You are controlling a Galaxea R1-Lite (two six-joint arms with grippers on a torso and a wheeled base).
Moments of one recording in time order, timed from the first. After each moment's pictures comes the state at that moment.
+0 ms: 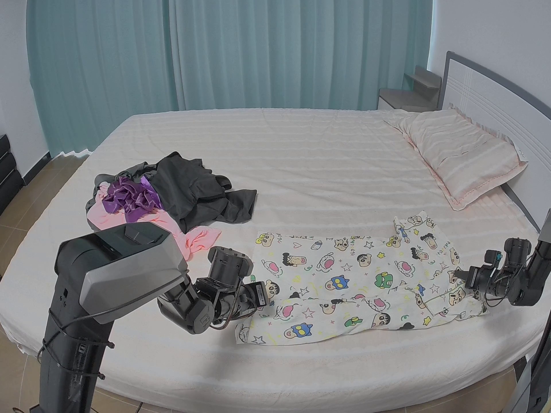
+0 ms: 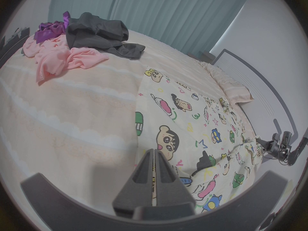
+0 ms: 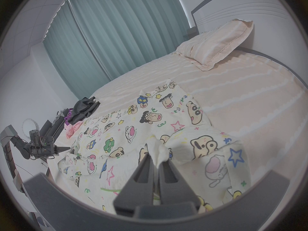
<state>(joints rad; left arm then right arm) -0.50 2.49 -1.10 -0.70 0.03 -0.58 -0.37 2.30 -0.62 -1.04 0.56 0.04</state>
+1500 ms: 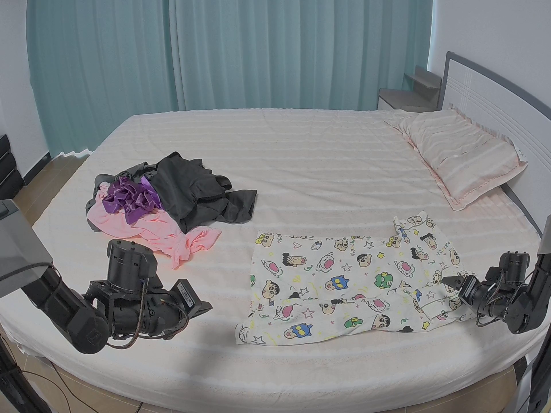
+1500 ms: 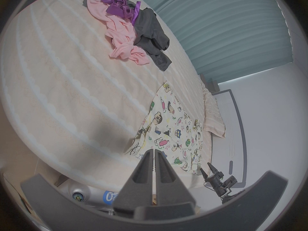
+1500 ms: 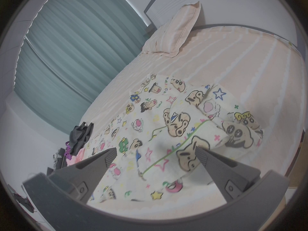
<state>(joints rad) -0.38 1.89 -0.48 -0.73 -0.22 -1.04 -0.20 2.12 -0.26 -1.22 0.28 0.55</state>
